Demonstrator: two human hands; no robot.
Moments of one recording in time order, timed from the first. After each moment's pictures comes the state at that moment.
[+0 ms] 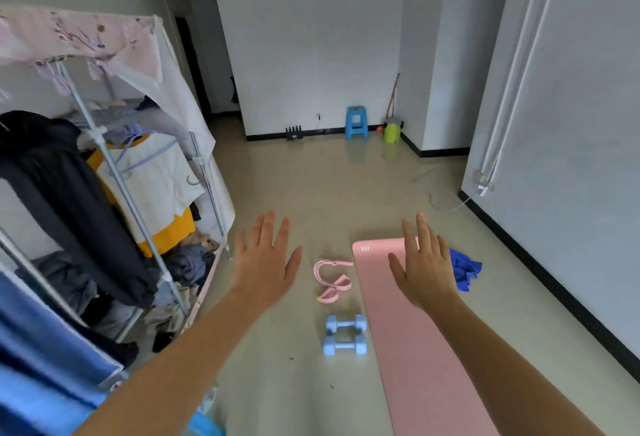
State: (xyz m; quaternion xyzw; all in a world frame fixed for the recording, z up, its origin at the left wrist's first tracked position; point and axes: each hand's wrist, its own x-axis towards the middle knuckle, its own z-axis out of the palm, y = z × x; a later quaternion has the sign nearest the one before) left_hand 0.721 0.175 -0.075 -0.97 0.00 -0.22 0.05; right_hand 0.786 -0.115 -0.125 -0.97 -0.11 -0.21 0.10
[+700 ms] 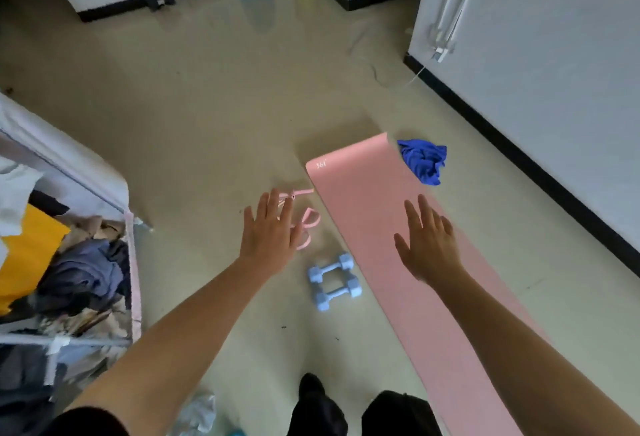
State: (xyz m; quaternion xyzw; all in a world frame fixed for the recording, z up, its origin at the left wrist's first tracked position) left_hand 1.210 0.269 -0.269 -0.99 0.17 0.03 0.01; right_hand 1.131 -0.026 -0.297 -1.00 0.08 -0.01 0.06
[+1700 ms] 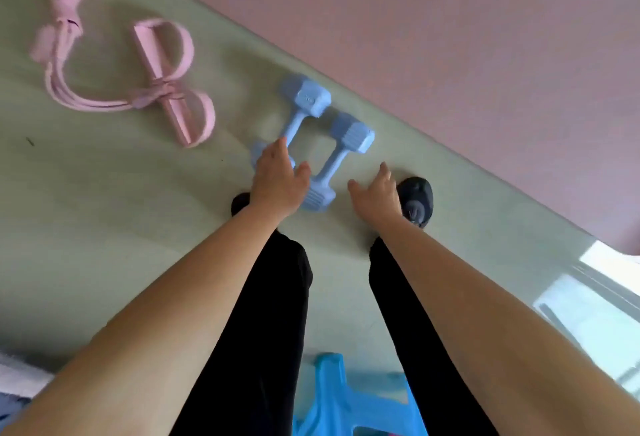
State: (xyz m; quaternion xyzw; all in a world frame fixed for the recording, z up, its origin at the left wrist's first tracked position) left_hand 1.390 0.174 -0.929 -0.86 0.18 0.46 -0.09; right_hand 1.245 0.081 -0.931 -0.57 0.61 0.32 0.45
